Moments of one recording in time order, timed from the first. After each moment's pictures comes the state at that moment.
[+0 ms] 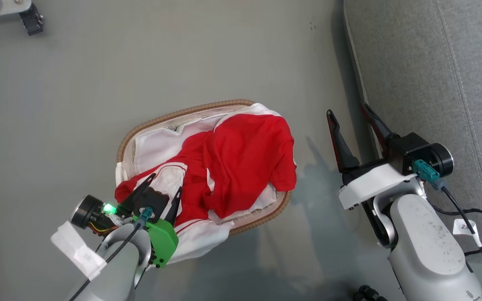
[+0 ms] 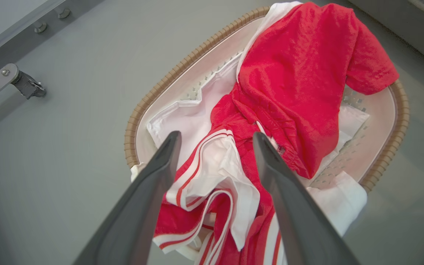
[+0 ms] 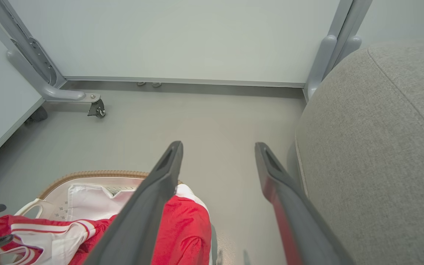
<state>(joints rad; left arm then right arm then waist) -0.48 0.13 -0.40 0.86 0.07 -0.13 -0.26 -0.43 -0.05 0.18 0.34 0.13 0.13 -0.26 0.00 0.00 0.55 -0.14</state>
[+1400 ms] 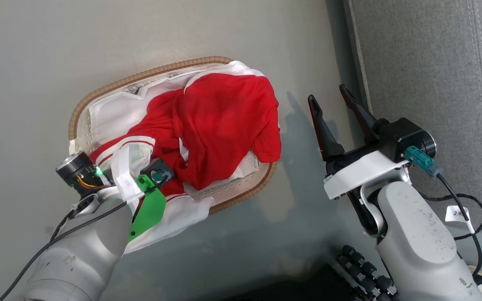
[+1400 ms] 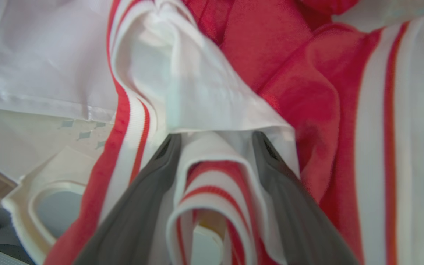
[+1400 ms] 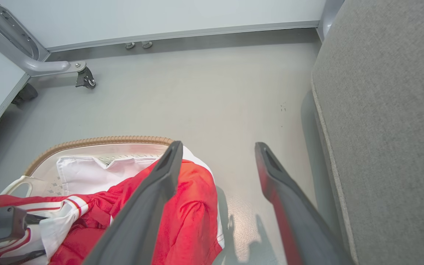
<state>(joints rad) -0.85 0.12 -0.71 1.29 0.25 -0.12 0.14 -0.50 -0.05 0.26 0.33 0.25 0.13 -0.26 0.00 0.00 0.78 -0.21</state>
